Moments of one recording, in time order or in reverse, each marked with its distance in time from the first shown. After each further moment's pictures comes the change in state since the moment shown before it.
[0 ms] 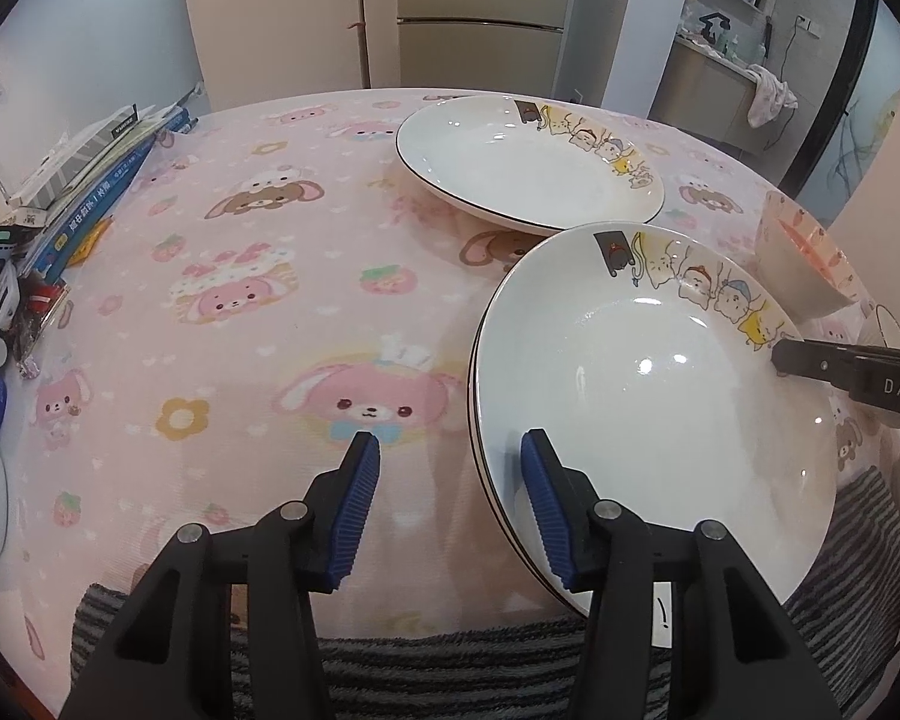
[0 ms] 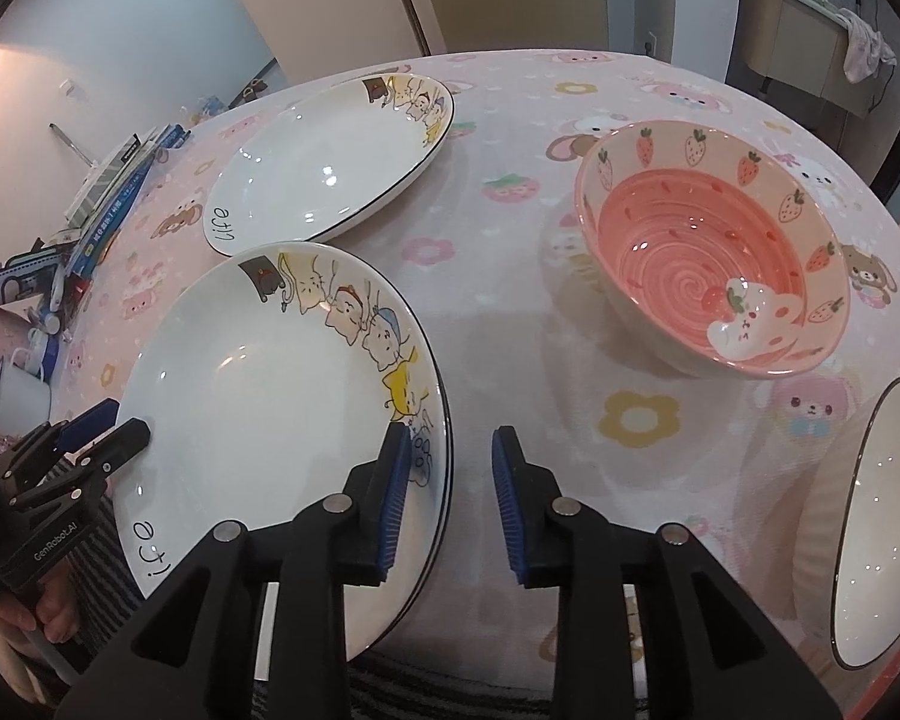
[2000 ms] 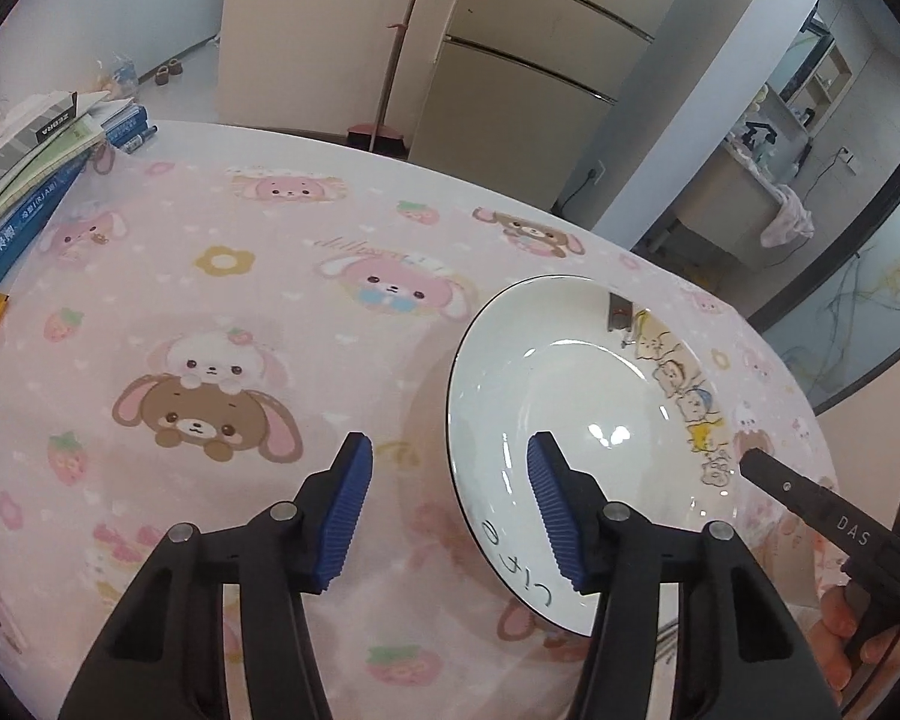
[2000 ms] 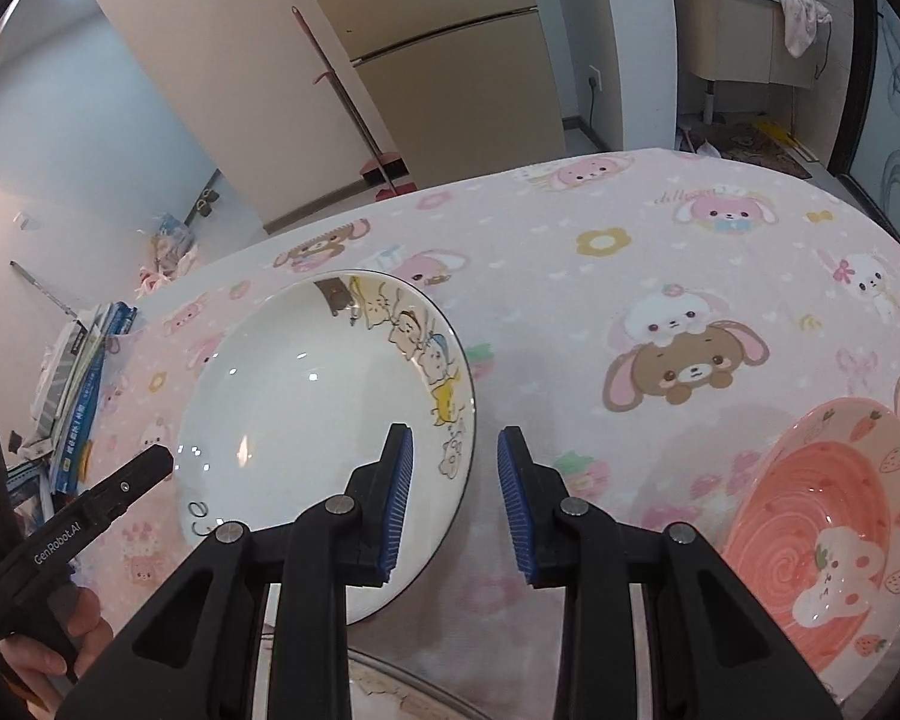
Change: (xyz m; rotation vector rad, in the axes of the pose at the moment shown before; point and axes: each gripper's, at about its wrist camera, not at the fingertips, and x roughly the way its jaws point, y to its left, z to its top) left arm 0.096 0.067 0.160 -0.245 -0.038 -0.159; right arm 0.044 0.013 0.128 0.225 -0.171 -0.022
